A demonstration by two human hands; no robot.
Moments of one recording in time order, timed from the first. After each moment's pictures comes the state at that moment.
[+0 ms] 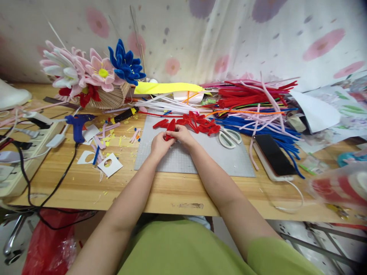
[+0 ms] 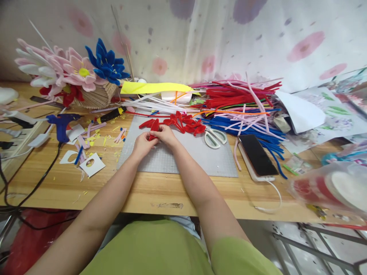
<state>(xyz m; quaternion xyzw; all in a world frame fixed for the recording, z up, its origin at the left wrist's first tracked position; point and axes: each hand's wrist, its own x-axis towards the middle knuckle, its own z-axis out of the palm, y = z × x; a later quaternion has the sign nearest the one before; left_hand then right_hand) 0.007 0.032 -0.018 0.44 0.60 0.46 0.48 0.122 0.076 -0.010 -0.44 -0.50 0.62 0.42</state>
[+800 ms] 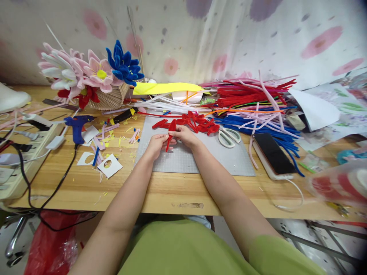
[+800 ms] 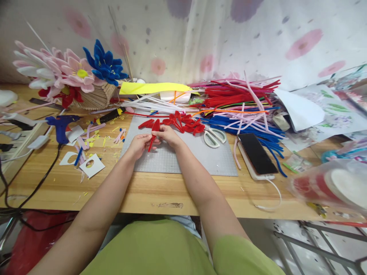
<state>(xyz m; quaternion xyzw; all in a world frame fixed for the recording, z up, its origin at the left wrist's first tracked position) 0.002 0.029 0.007 0.30 0.52 0.44 0.67 0.138 0.077 -0.012 -0.38 -0.51 0.67 0.38</state>
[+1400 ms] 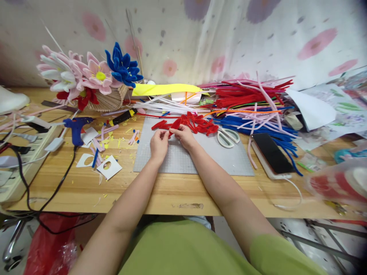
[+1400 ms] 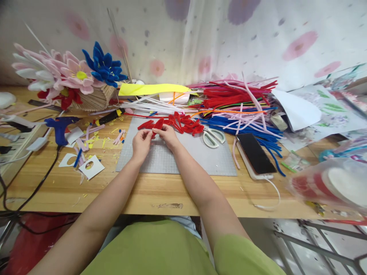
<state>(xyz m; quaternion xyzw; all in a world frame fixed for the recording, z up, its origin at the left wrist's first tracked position) 0.020 0.029 -0.006 0.45 0.62 0.52 0.38 0.130 0.077 -0.021 -0.38 -0.45 0.63 0.50</state>
